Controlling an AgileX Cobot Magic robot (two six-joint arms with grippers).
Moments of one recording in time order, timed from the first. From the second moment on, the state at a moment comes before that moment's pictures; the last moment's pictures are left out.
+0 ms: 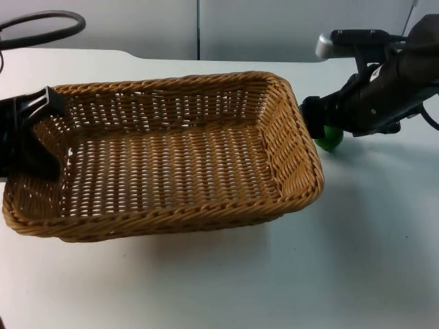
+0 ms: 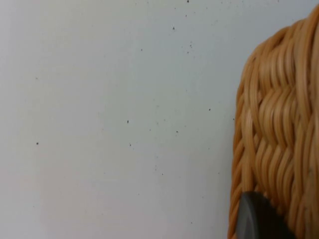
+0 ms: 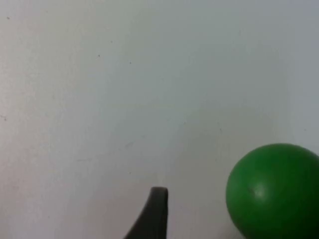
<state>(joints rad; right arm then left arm) 0.29 2.16 -1.24 0.13 0.13 -0.07 -0.05 1.66 -0.71 -1.10 0.48 0.69</state>
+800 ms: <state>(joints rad) 0.27 2.11 -1.50 0.13 0.22 -0.12 -0.05 1.66 -0.71 -1.10 0.48 0.69</state>
